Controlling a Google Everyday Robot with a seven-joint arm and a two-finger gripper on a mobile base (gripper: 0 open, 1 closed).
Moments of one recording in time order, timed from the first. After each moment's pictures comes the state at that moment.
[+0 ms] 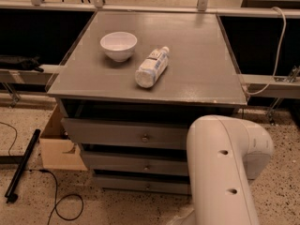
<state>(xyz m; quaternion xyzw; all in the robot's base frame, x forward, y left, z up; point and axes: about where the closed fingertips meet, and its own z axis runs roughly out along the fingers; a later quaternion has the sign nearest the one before) 0.344 -0.053 0.237 -0.29 0.93 0.18 0.16</state>
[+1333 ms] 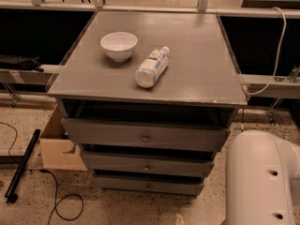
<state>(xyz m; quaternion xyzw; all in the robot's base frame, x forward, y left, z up) 0.342 -0.057 0.278 -0.27 0.89 0.21 0.29</state>
